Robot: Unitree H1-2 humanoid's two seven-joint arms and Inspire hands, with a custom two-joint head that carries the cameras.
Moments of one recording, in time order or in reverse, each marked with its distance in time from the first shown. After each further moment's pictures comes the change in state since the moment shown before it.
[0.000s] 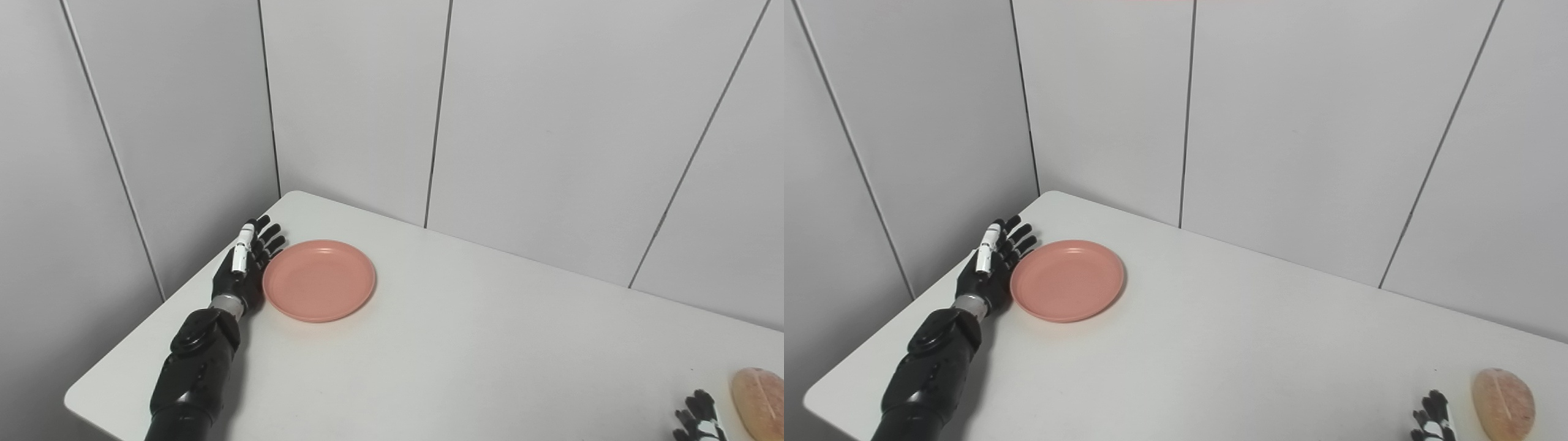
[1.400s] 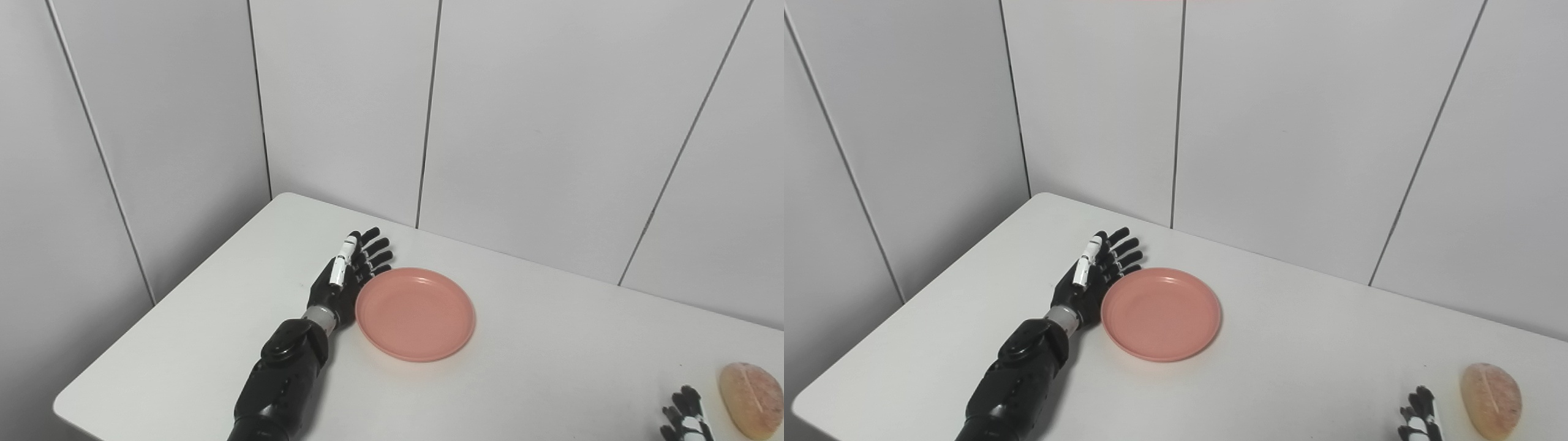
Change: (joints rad) left arm -0.059 -0.200 -0.202 -0.043 0.029 0.011 0.003; right arm 0.017 0.005 0.012 -0.045 -0.012 0.029 0.003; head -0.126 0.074
